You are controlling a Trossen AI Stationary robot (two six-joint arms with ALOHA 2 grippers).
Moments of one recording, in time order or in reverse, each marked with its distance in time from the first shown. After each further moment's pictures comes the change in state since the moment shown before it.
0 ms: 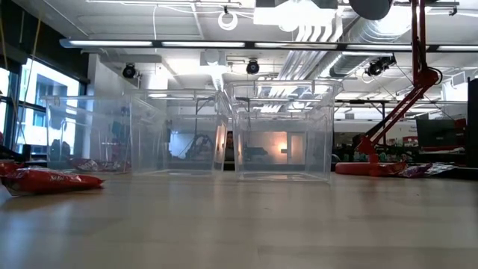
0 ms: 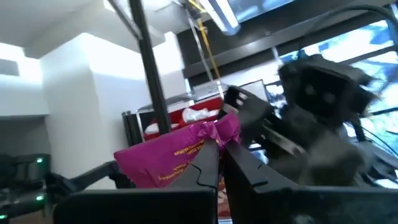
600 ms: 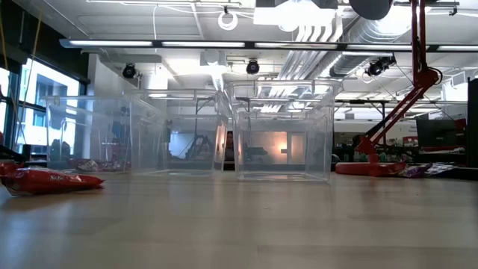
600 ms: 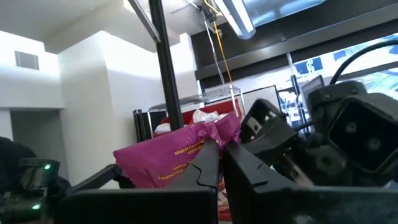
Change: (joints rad) left arm -0.002 0.128 0.000 0.272 0.131 -0.235; right arm 0.007 0.000 0.041 -0.012 -0.041 -0.037
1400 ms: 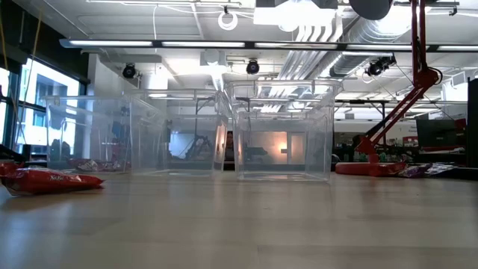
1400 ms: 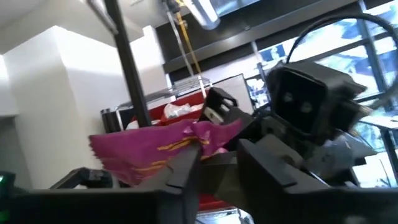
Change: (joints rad) left arm 0.006 0.027 0.000 0.111 0.077 0.051; right arm -0.005 -0.001 -0.001 -0.088 0.136 0.021
